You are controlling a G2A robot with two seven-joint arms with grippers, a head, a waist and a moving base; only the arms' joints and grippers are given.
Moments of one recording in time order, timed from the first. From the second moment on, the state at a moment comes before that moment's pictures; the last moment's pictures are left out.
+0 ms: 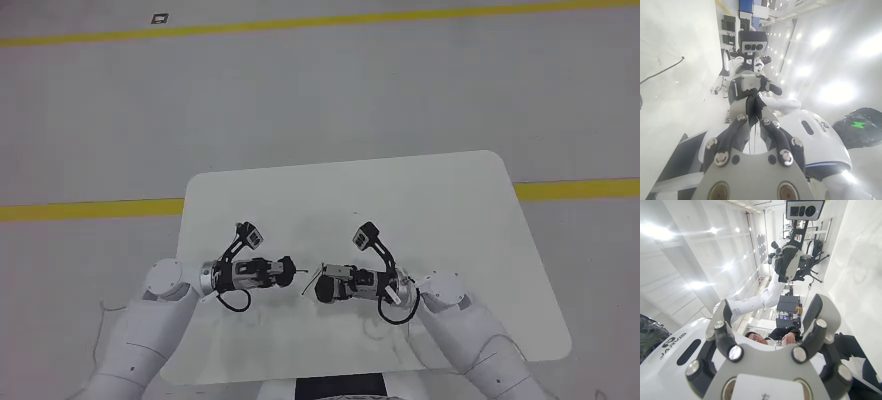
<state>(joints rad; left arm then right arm) 1.37 -1.06 -1.23 -1.31 -0.67 -0.26 -1.38 -1.45 -1.27 1.09 -1.46 0.47 -0.26 1.11</state>
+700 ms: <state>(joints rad) 1.37 -1.06 -1.23 -1.31 -0.67 -0.26 -1.38 -1.42 -1.28 1.04 -1.40 0.51 -0.22 0.96</state>
